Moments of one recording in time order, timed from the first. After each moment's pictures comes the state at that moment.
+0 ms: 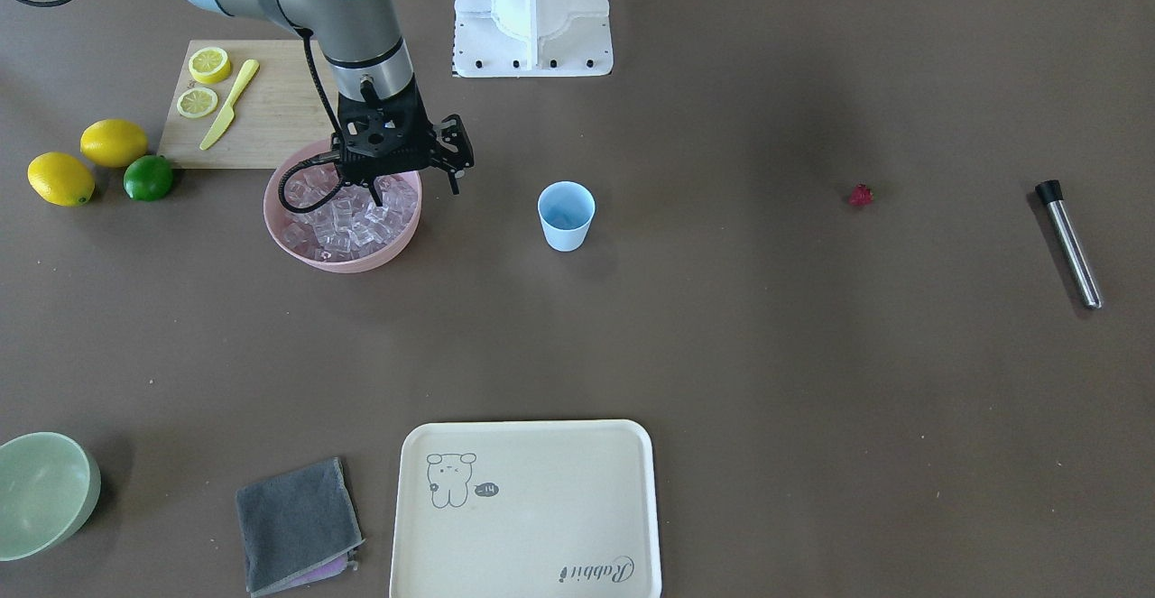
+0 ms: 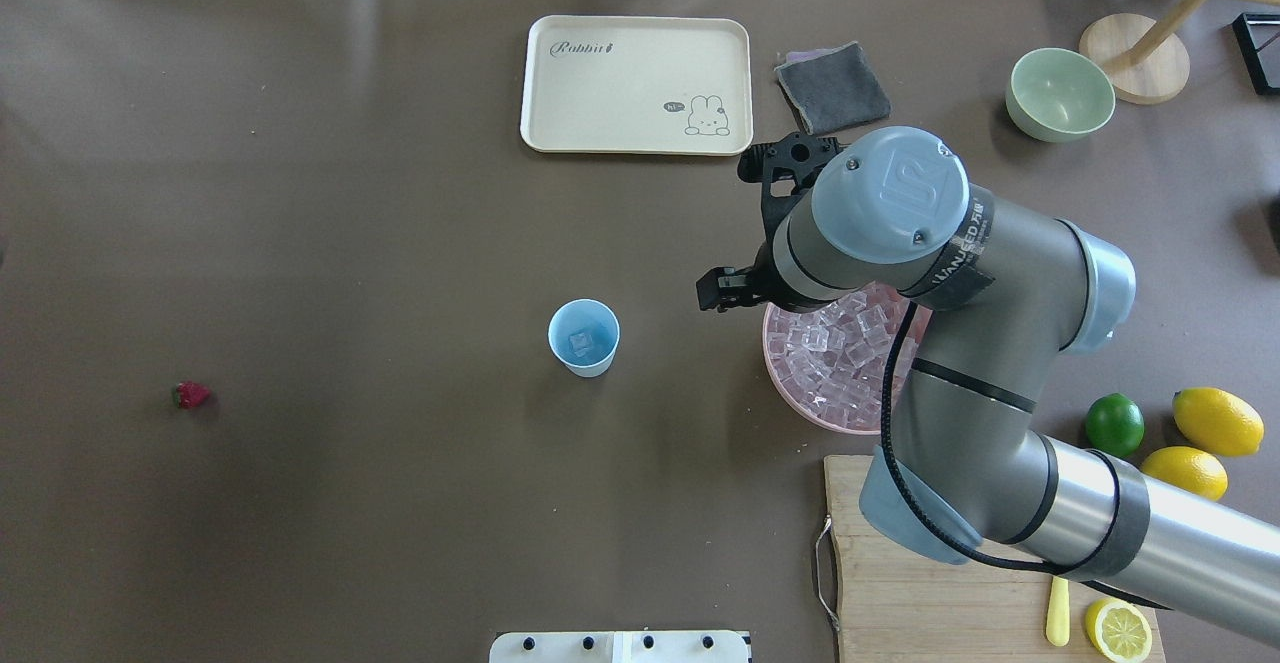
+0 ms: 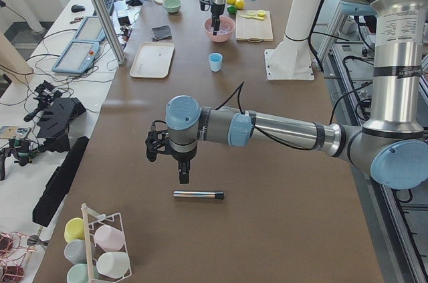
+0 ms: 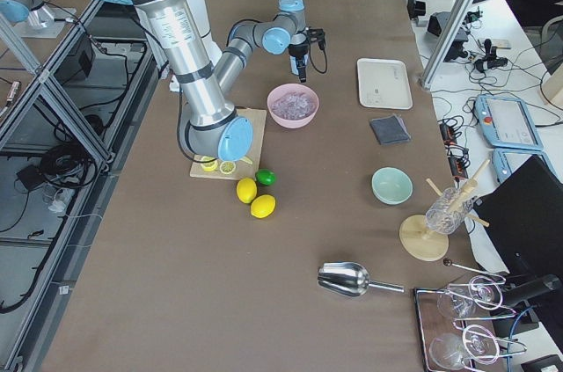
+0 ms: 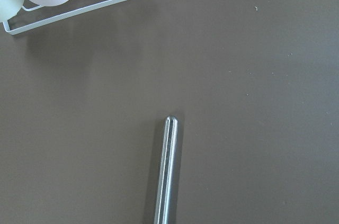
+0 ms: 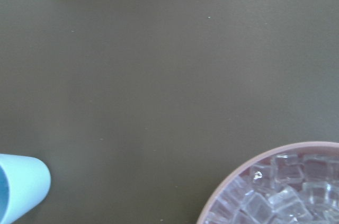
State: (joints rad) left arm -1.60 -1.52 -1.78 -1.55 -2.42 -0.19; right arm 0.57 -1.07 1.92 -1.61 1.81 1.07
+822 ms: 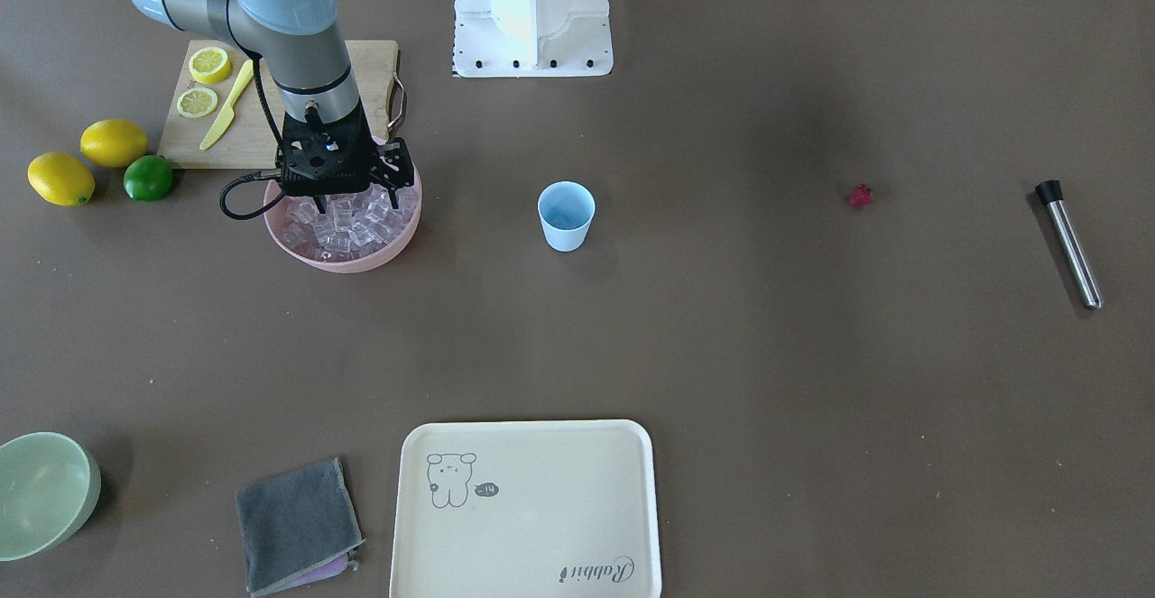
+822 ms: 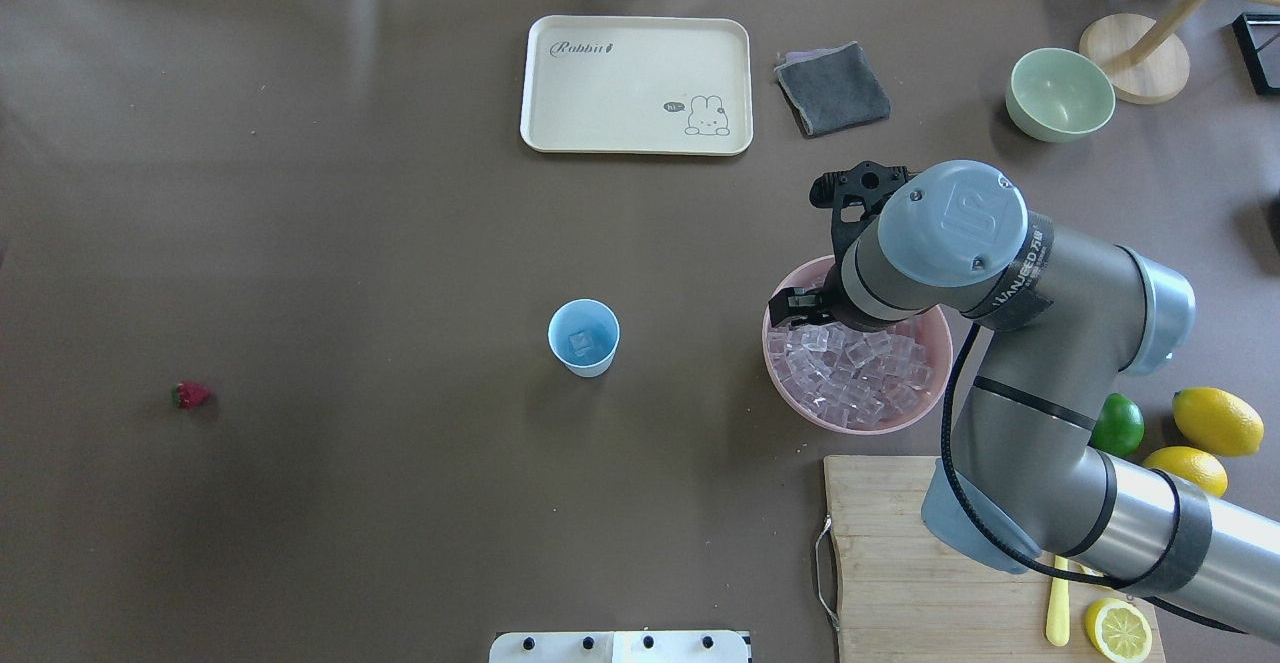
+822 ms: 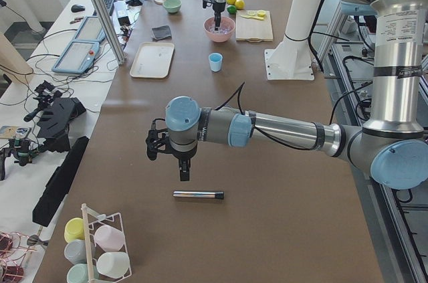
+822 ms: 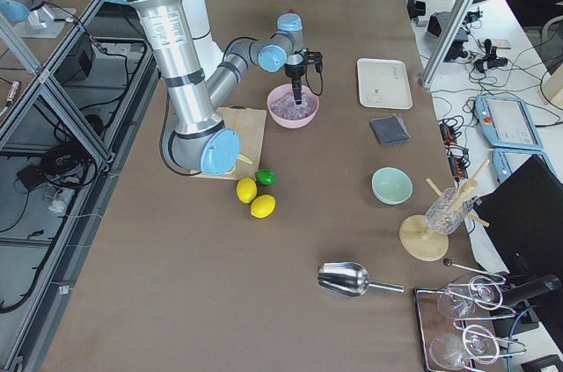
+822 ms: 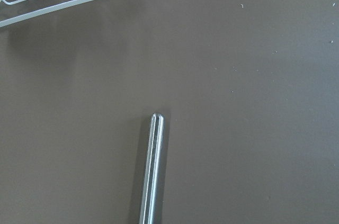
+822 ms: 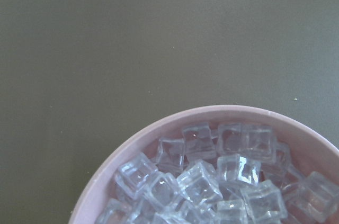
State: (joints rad) left arm -1.60 -1.53 -1.78 -1.55 -2.44 -0.19; right arm 0.56 -1.18 1.92 -1.61 1.81 1.07
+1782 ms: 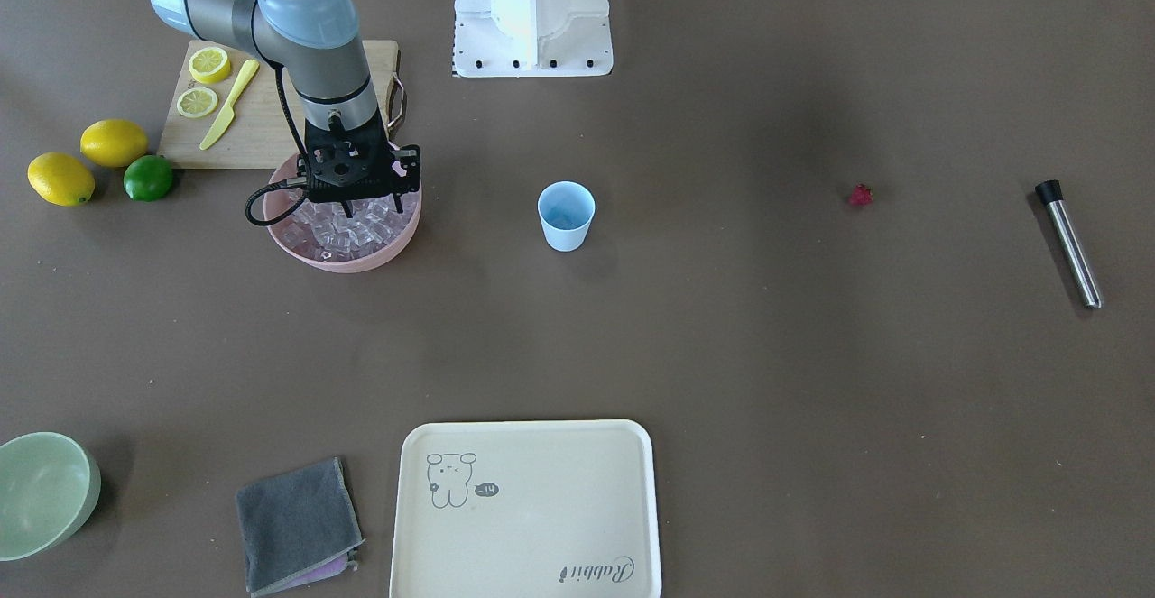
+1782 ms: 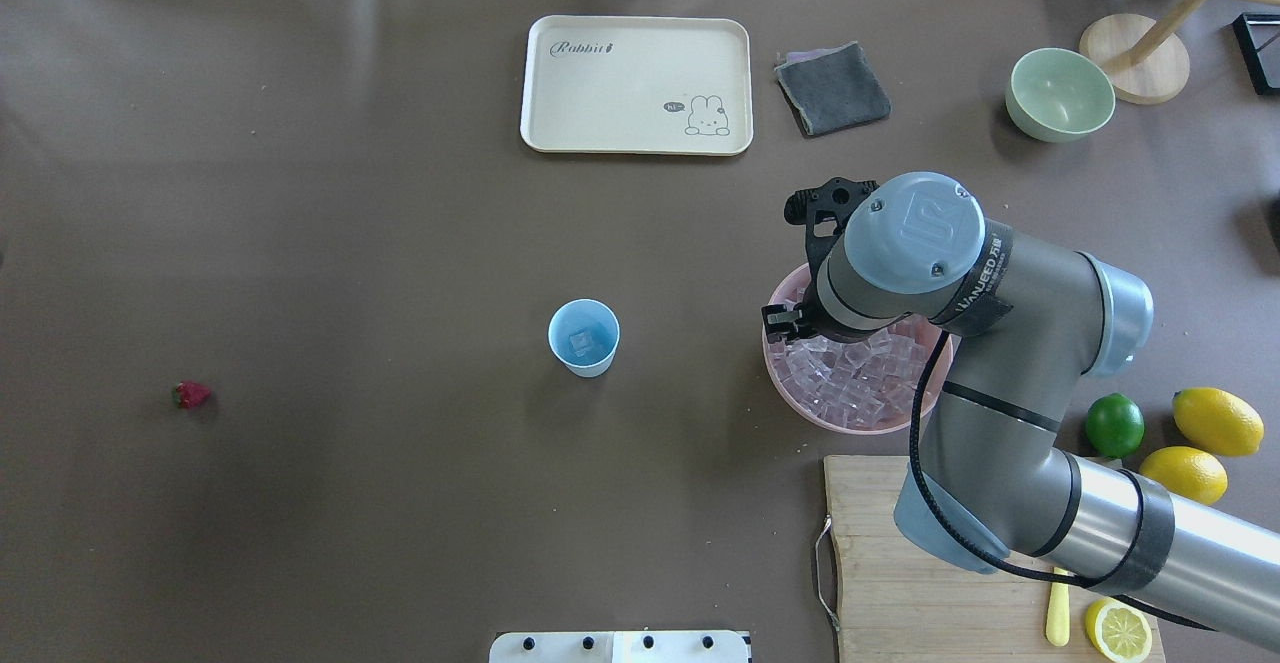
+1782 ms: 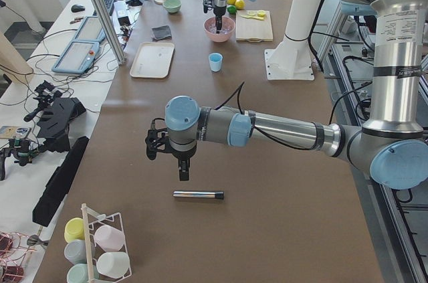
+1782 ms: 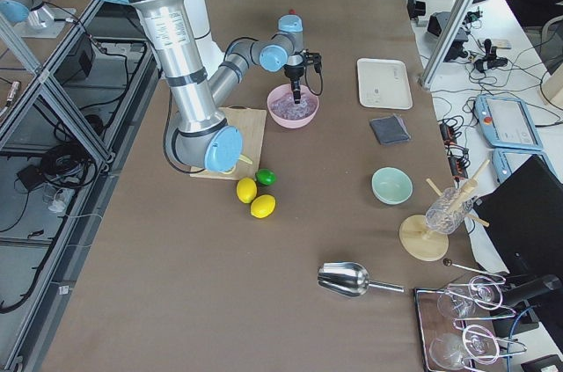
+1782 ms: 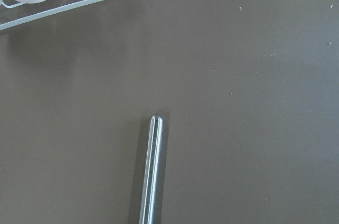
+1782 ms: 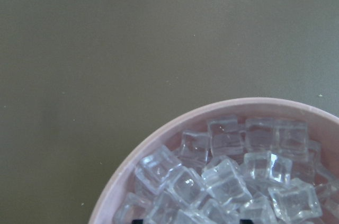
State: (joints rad) left arm -1.61 -1.53 -1.78 -1.55 -2.44 -0.19; right arm 0.55 -1.14 1.89 -1.62 1.82 1.04
